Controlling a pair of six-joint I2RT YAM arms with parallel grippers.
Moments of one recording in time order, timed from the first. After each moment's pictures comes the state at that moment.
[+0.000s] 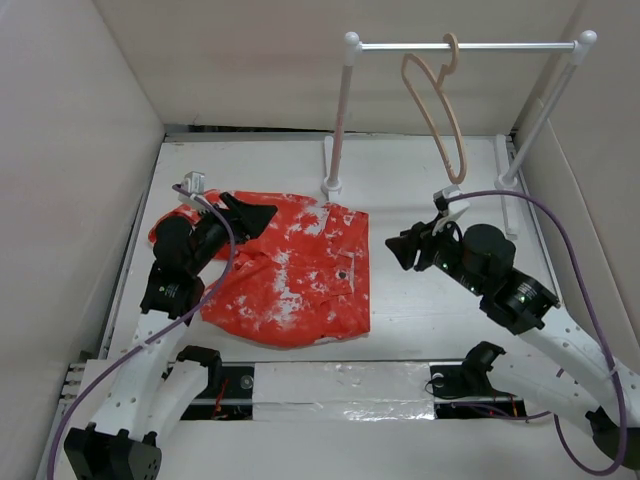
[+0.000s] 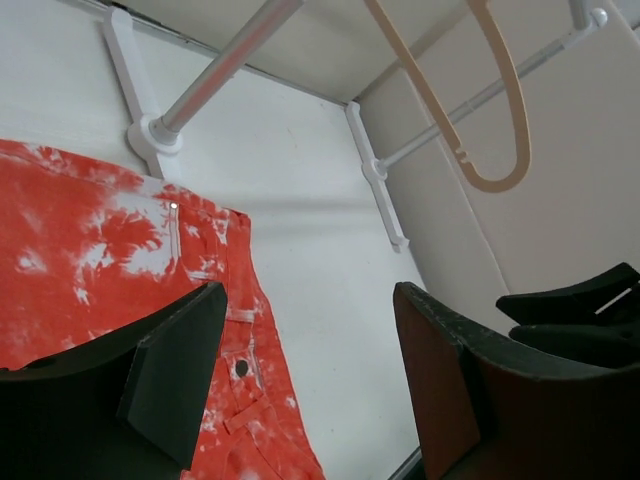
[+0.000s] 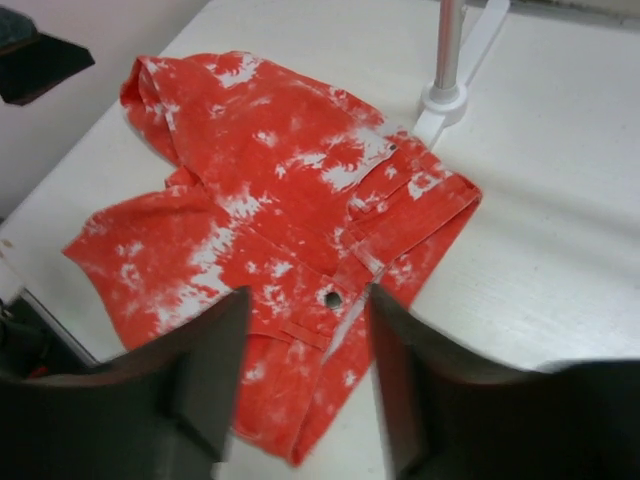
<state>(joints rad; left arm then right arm) -0.20 0.74 0.69 -0.01 0.38 -0.77 0.73 0.75 0.87 -0.31 0.08 0.28</state>
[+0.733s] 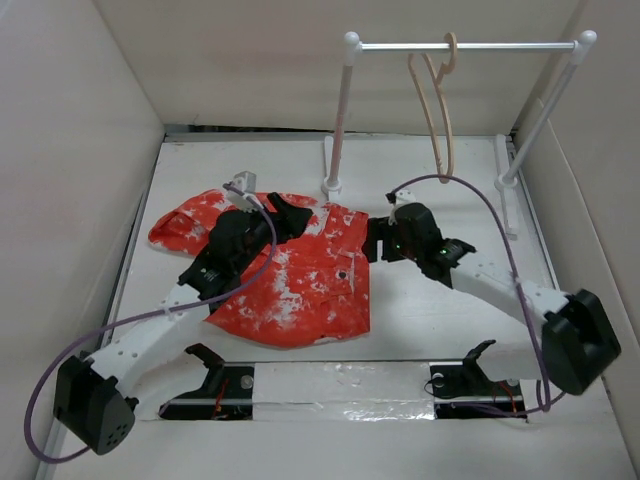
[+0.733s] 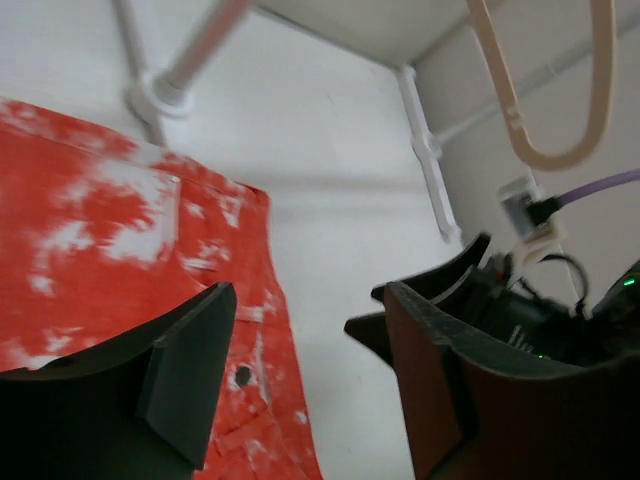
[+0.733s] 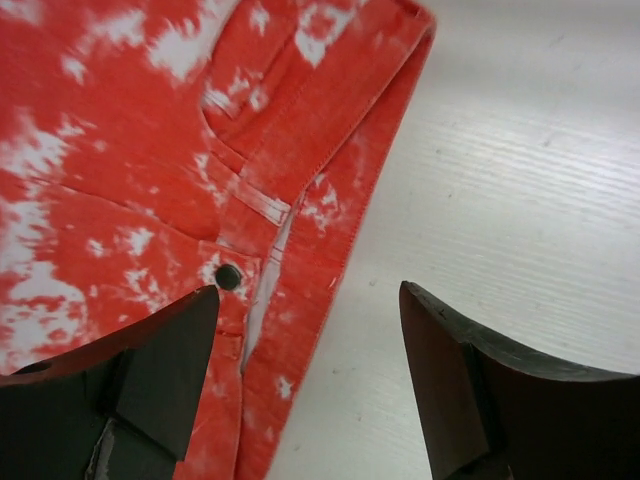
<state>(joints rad) -0.60 0.99 0.72 0.09 -0.05 -0.74 0.63 1.24 0.81 -0.17 0.10 0.39</state>
